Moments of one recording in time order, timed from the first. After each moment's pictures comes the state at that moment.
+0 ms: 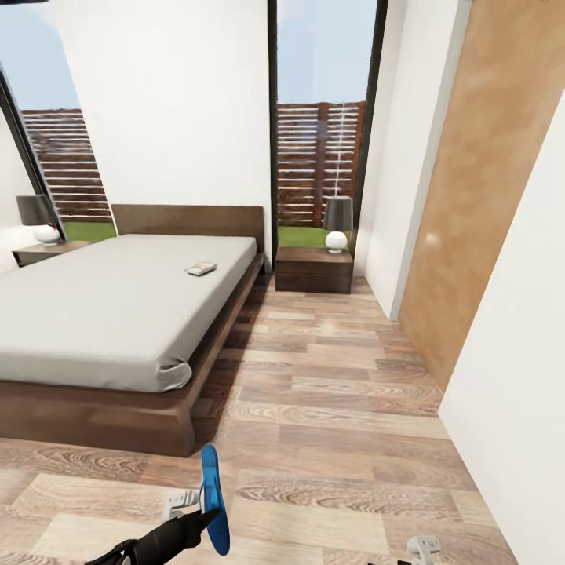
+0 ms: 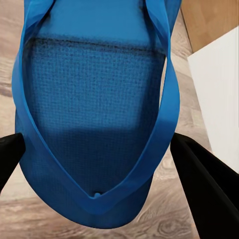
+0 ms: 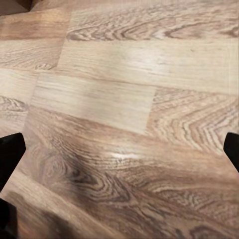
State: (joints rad) left arm -0.26 0.06 0.18 -0.66 0.18 0.22 -0.76; right arm -0.33 -0.16 -0.25 -0.31 0.08 0.04 0.78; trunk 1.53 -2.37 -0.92
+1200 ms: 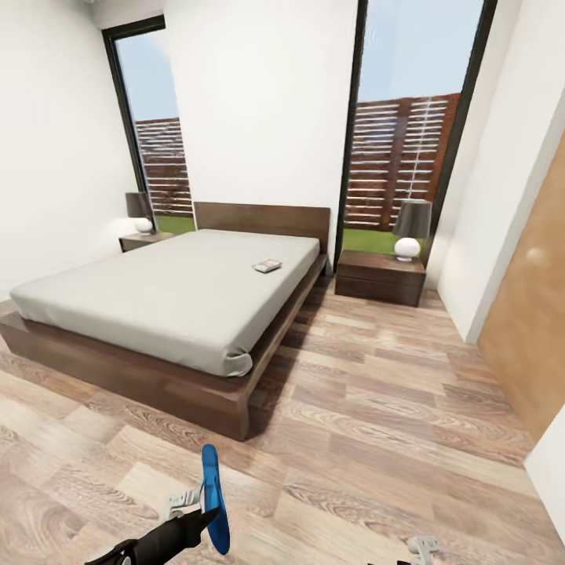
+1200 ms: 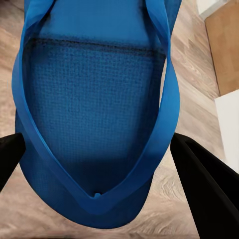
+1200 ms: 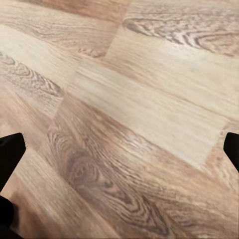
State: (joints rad) left arm -0.26 0.06 0.18 -0.66 0.17 0.21 -0.76; right arm -0.33 -0.16 -0.25 -0.31 0.08 0.04 0.78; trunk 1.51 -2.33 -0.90
